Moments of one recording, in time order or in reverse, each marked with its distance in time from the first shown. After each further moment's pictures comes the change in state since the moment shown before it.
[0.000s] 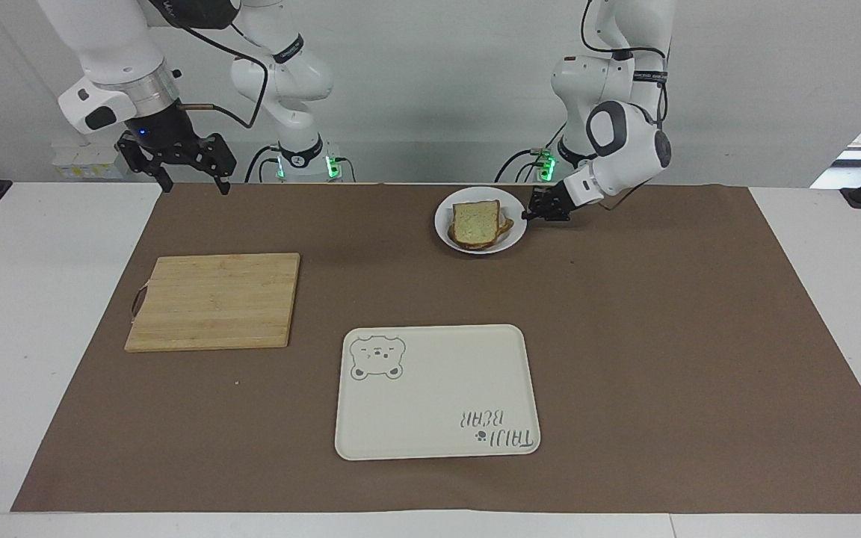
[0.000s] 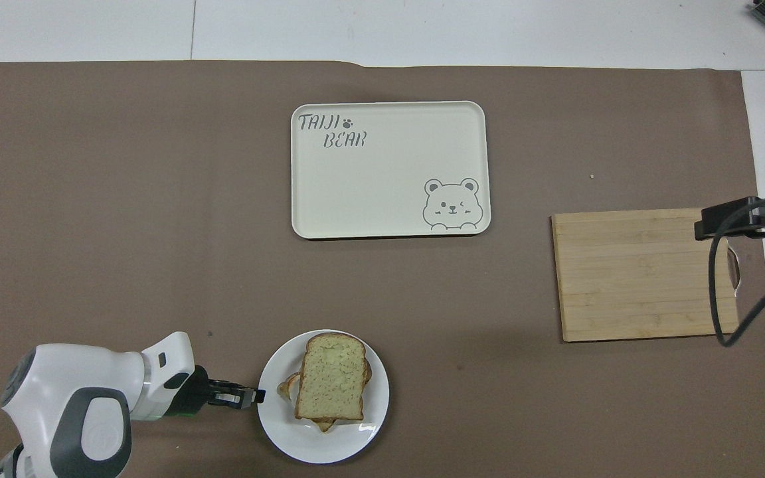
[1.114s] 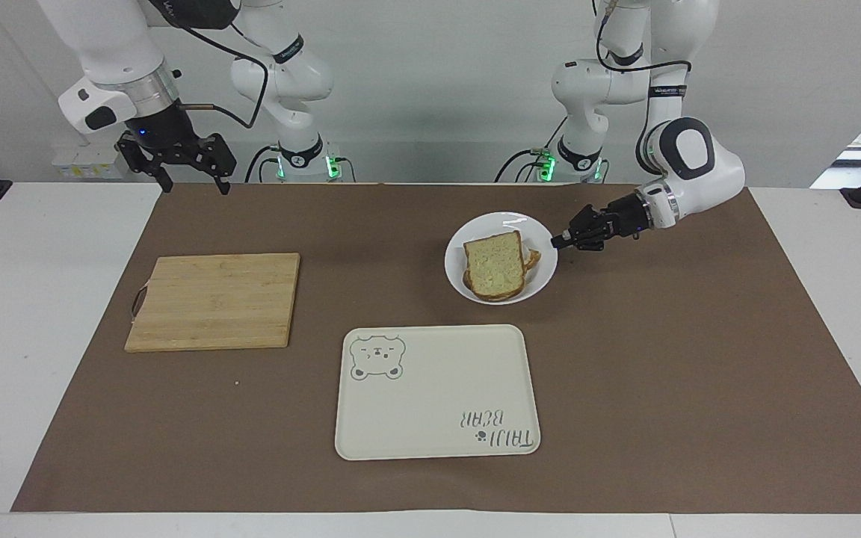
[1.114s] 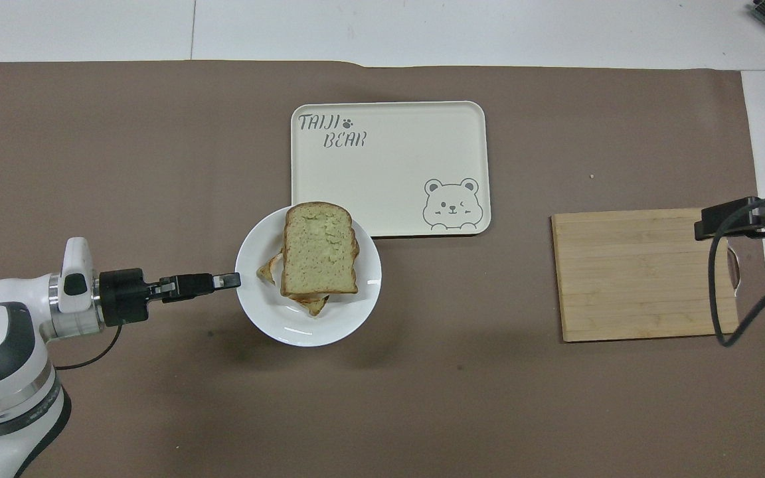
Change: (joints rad) left arm 0.203 0.224 0.002 0.349 -0.509 -0.177 0.168; right arm 0.000 0.000 0.000 0.000 0.000 0.000 0.000
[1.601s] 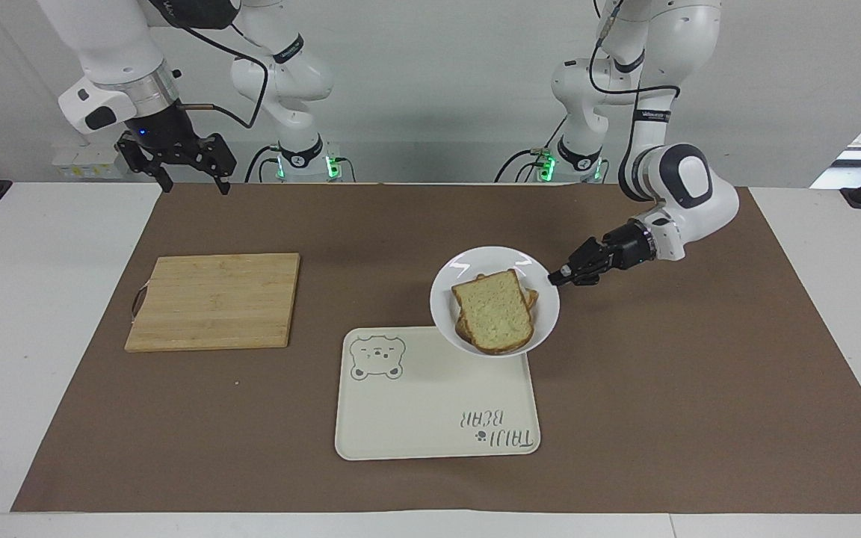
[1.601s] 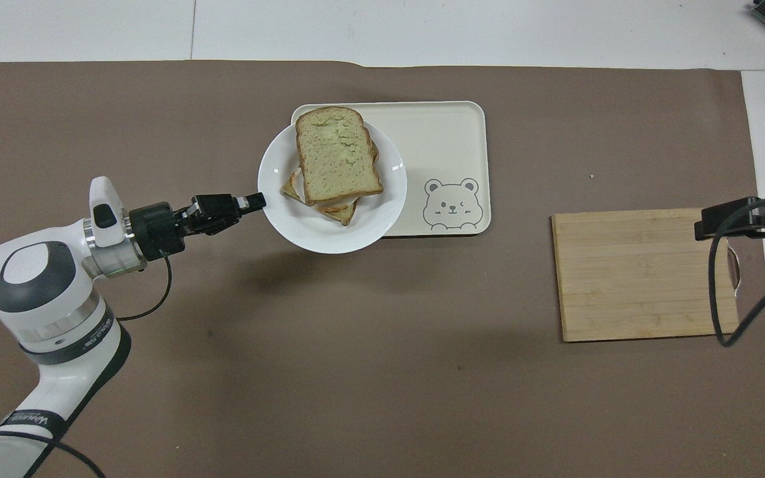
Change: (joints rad) left arm -0.077 0.256 -0.025 0.240 -0.311 0.083 0.004; right arm 0.000 0.000 0.000 0.000 0.000 0.000 0.000
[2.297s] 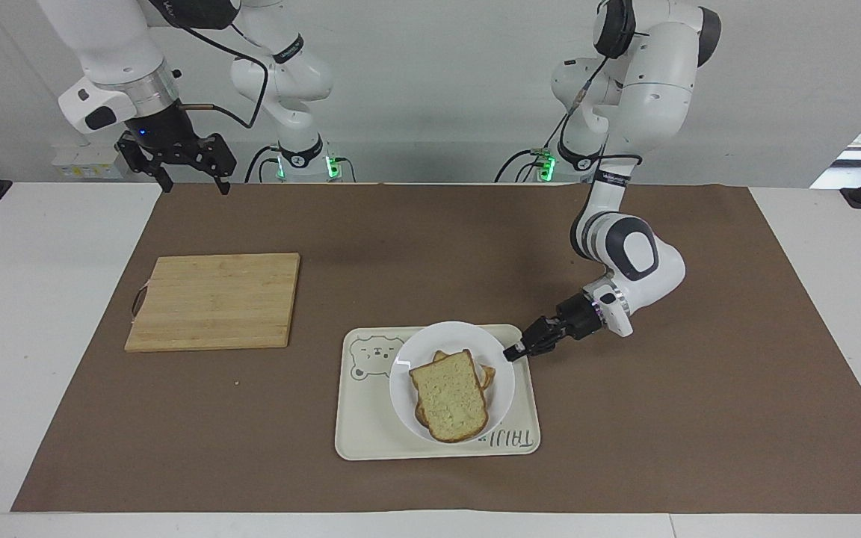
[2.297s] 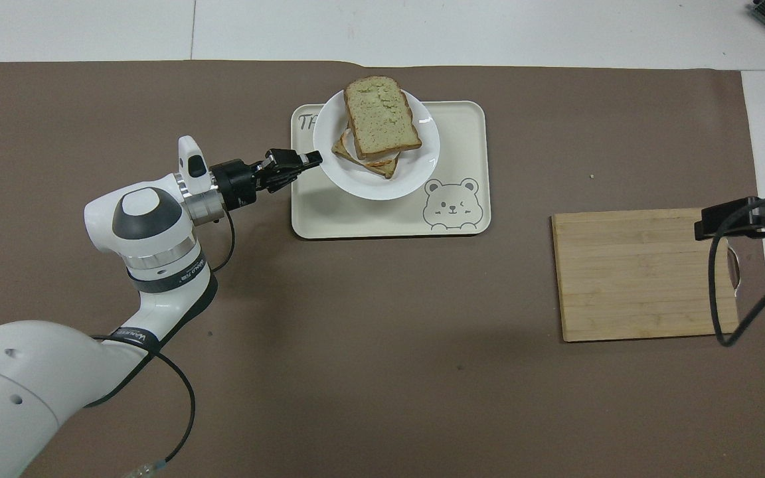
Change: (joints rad) left arm -0.016 0.337 -0.152 0.340 -0.057 0.258 0.018; right arm 0.000 0.000 0.000 0.000 0.000 0.000 0.000
